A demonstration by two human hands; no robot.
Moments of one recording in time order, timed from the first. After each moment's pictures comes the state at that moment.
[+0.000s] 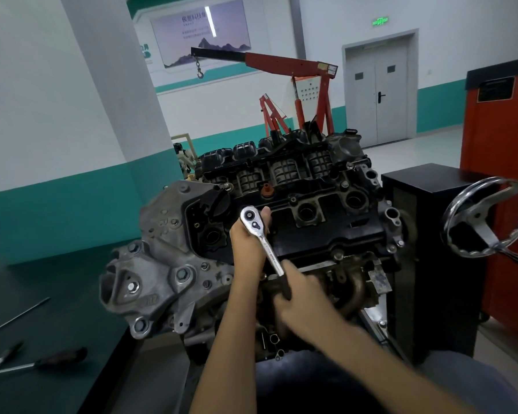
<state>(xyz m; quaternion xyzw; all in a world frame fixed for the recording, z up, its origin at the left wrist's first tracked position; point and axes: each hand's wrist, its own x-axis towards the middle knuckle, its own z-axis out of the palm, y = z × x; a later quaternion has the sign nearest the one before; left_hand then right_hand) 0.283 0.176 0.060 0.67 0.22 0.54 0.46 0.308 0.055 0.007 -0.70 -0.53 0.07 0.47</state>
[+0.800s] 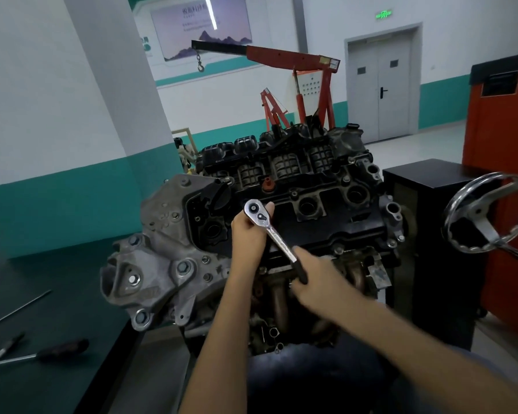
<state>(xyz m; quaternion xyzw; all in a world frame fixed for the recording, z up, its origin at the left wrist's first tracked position) 0.281 0.185 0.058 0.70 0.22 0.50 0.46 0.334 0.046 0.019 -0.72 -0.56 0.04 0.41</state>
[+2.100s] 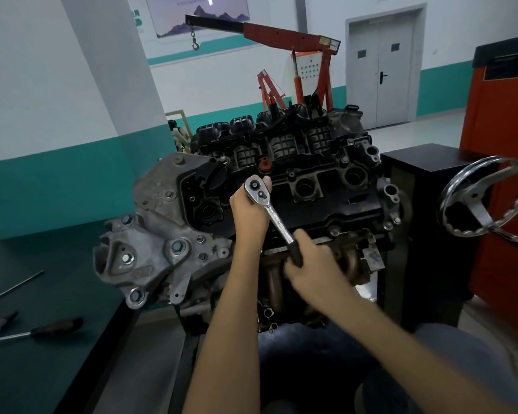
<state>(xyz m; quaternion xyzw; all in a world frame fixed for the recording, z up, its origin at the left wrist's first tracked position) 0.292 0.176 0.064 0.69 0.21 0.55 0.42 0.322 0.044 0.006 -0.72 -0.51 0.00 0.47</state>
